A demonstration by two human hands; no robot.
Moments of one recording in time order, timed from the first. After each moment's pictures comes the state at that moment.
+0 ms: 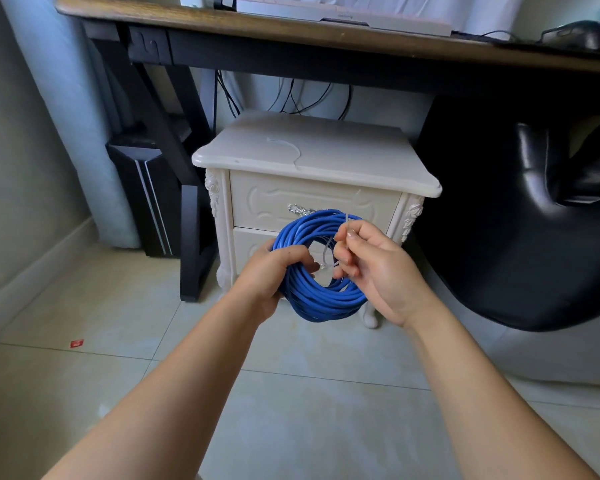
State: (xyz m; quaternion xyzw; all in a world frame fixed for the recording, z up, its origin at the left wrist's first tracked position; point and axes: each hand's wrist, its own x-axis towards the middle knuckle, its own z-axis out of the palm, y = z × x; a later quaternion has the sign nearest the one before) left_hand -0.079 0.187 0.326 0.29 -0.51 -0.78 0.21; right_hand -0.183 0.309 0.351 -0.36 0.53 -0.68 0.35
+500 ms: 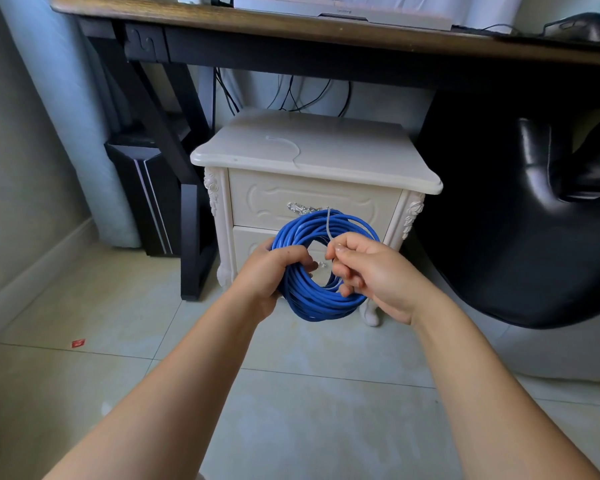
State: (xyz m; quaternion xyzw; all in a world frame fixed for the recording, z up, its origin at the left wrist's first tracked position) left_hand -0.080 0.185 0.325 0.29 -0.52 -0.78 0.20; right_hand -0.188 0.312 0.353 -0.38 0.65 -0.54 0.38
